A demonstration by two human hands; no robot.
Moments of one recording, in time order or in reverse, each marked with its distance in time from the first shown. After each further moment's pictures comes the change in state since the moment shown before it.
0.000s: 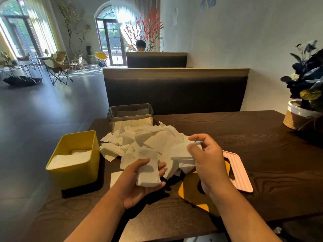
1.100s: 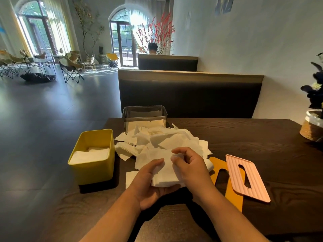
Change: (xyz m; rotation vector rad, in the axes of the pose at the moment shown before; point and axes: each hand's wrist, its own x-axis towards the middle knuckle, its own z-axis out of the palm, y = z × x) left_hand -0.007 -0.002 -0.003 -0.033 -0.060 0.137; right_hand -0.006 0.036 0.064 -0.154 -0.194 0.043
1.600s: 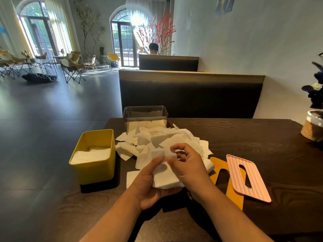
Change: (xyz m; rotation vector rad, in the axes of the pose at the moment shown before) left_hand -0.001 -0.001 -0.001 0.048 -0.018 -0.026; right_hand 0.009 0.003 0.007 0.068 -0.064 -0.024
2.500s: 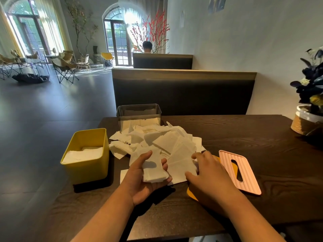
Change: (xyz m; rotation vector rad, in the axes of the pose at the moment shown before) left_hand 0.008 0.004 -0.008 -0.230 0.038 -0.064; right_hand -0.014 0.004 -0.087 -1.220 -0.065 -0.016
